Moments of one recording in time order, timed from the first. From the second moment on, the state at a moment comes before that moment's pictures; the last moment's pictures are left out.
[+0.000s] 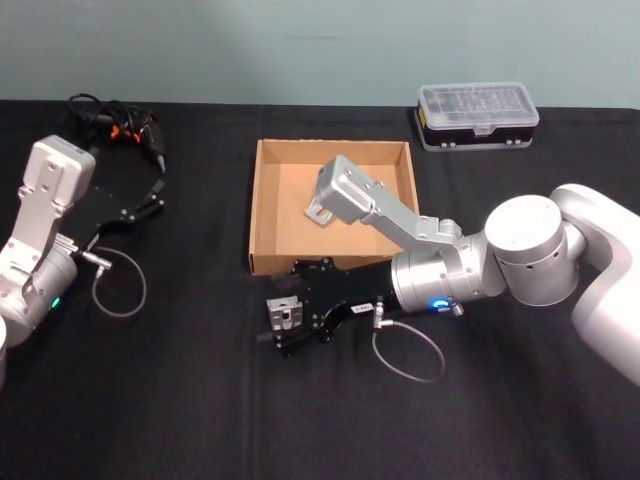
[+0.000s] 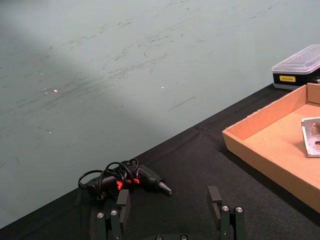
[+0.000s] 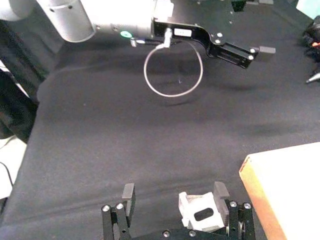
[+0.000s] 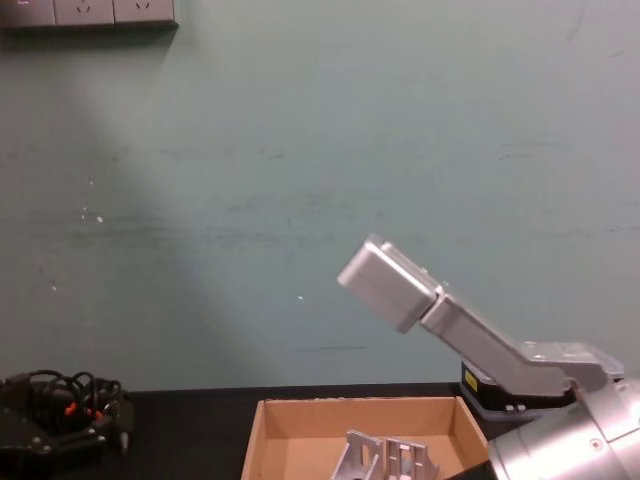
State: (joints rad) left arm -0.20 0.60 0.45 -1.41 -0.25 -0.12 0.03; right arm 0.66 0.43 -0.90 -1.29 0.35 0.25 0.84
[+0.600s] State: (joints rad) left arm -0.20 0.60 0.45 -1.41 -0.25 -0.12 0.03; right arm 0.67 0.38 -0.91 -1.21 0.29 0.26 0.82
